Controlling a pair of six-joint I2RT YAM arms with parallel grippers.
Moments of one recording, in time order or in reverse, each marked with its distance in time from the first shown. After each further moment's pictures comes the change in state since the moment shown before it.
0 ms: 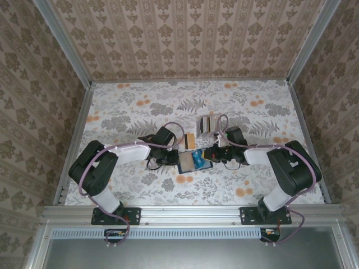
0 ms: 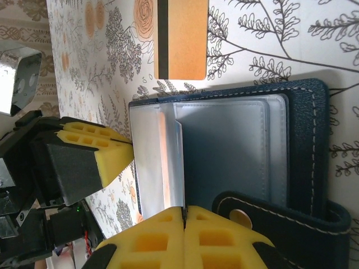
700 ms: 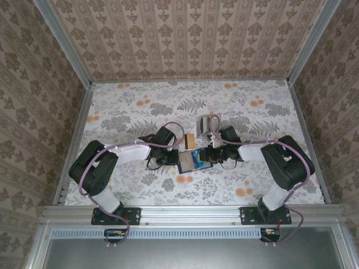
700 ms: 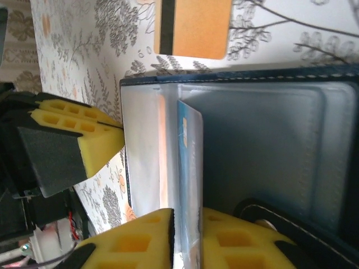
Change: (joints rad) left arm 0.000 0.001 0.002 -0.003 -0.003 0.000; right arm 0.056 0.077 0.090 -0.116 -0.011 -0.110
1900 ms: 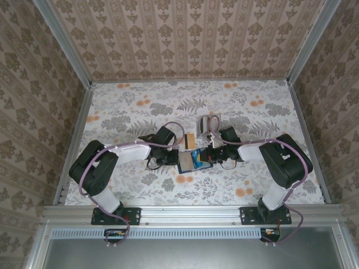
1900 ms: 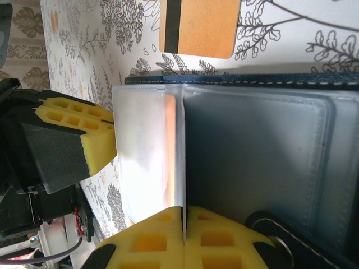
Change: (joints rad) left arm 0.000 0.002 0.005 -0.010 -0.002 0.000; right arm -0.006 0.024 -0.010 0.055 -0.040 0.009
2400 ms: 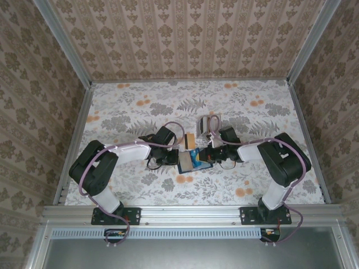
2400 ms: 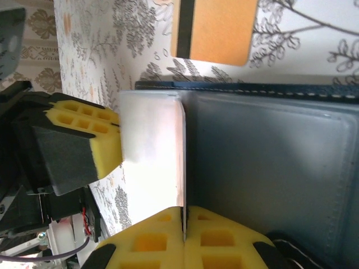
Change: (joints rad) left arm -0.001 0.000 0.002 -0.003 -0.003 0.000; right arm 0.000 0.029 -0.011 0.074 -0.031 0.029
